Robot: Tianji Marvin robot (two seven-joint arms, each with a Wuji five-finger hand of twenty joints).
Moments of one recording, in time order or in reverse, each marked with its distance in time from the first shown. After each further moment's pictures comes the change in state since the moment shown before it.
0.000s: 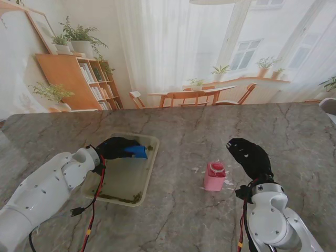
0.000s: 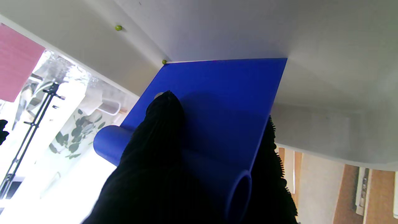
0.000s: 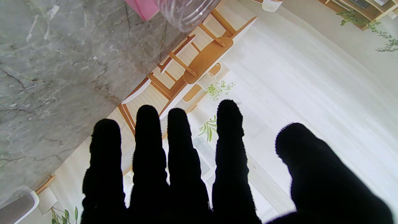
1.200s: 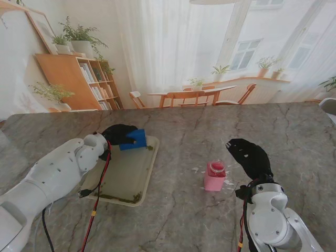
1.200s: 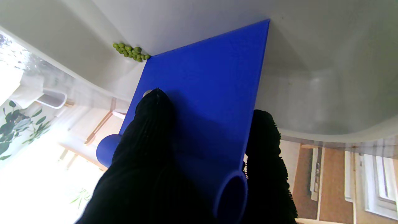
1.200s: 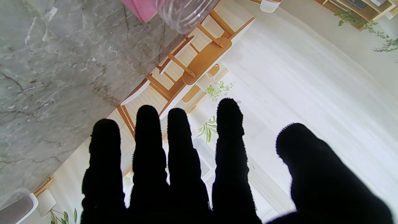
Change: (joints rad) left arm -0.231 -0.092 0.255 0.244 -0.169 0.201 0.059; right arm 0.000 0.000 0.001 0.001 0.005 -0.007 0.004; left_hand -0.049 -0.002 -0.028 -0.005 -0.001 0.144 -0.134 -0.011 0.020 0.056 0.295 0.032 -0.008 0.037 0.439 0.136 -0.035 0.060 0.185 0.111; right_hand 0.000 0.003 -0.009 0.000 0.016 -0.001 0.008 0.000 0.000 0.000 0.000 0.000 0.000 0.000 -0.004 0.000 0.000 0.006 0.000 0.000
